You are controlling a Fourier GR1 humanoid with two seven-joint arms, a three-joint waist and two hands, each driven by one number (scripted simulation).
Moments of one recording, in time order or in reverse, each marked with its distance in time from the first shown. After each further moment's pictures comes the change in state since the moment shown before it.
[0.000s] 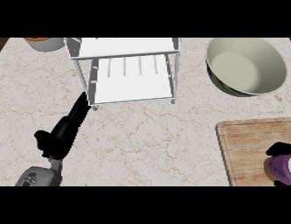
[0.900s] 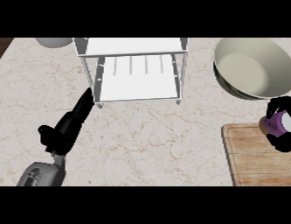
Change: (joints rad) left arm -0.031 -0.040 0.029 -0.014 -0.041 -0.045 0.035; right arm -0.395 0.027 -0.076 0.398 0.133 -0.028 -0.286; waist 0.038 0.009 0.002
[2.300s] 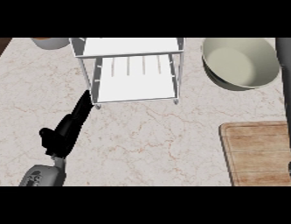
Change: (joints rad) left arm 0.021 -0.021 0.021 0.003 -0.034 0.004 -0.009; right arm -0.945 0.292 -0.153 0.278 -0.324 0.002 0.288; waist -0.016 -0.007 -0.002
